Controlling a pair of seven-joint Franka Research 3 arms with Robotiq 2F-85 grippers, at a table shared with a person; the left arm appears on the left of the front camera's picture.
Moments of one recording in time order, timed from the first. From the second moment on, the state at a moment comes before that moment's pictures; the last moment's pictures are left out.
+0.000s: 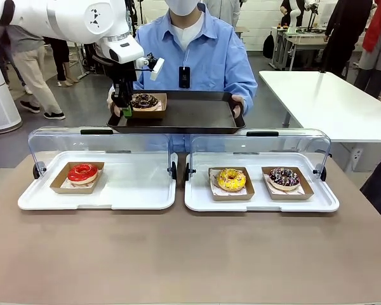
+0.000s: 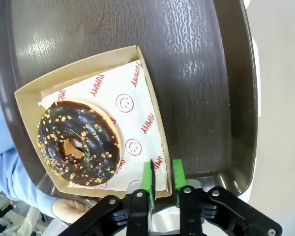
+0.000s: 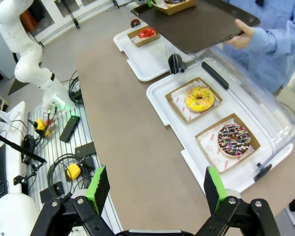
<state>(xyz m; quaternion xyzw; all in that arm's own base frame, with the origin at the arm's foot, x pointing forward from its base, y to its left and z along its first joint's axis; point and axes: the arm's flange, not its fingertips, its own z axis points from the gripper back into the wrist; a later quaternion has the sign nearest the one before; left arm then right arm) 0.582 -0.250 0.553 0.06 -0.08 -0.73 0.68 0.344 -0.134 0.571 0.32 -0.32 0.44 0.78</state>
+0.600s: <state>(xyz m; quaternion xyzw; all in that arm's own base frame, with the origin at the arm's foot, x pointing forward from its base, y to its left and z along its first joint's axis) 0.581 -0.249 0.561 0.06 -0.08 -0.73 0.68 0.344 -0.134 0.571 0.32 -0.32 0.44 0.78</state>
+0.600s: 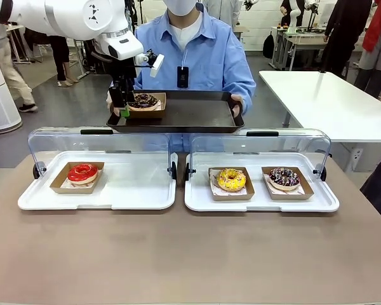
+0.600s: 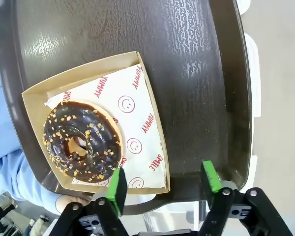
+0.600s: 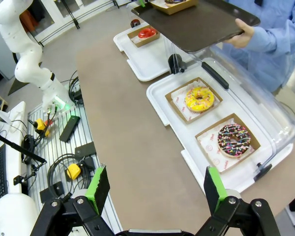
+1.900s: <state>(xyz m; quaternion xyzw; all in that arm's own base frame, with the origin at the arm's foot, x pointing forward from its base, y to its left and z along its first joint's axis) 0.411 -0.135 0.556 0.02 -0.08 -0.73 0.68 0.344 -0.134 0.571 0.32 -0.31 0.44 0.78</state>
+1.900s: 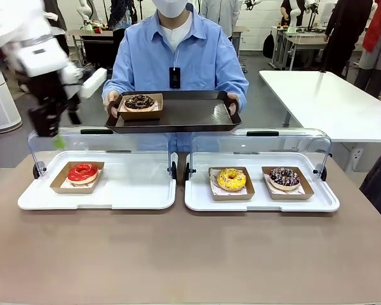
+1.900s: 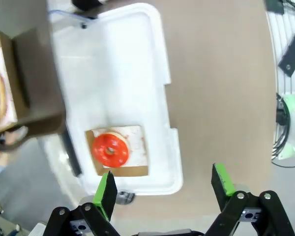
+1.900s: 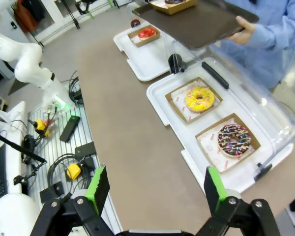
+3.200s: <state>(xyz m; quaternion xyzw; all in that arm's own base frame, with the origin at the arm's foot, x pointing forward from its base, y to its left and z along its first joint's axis) 0.375 -0.092 0.540 0.00 -0.10 -0.72 0.68 0.344 -0.134 0.571 0.32 -0.31 0.44 0.78</state>
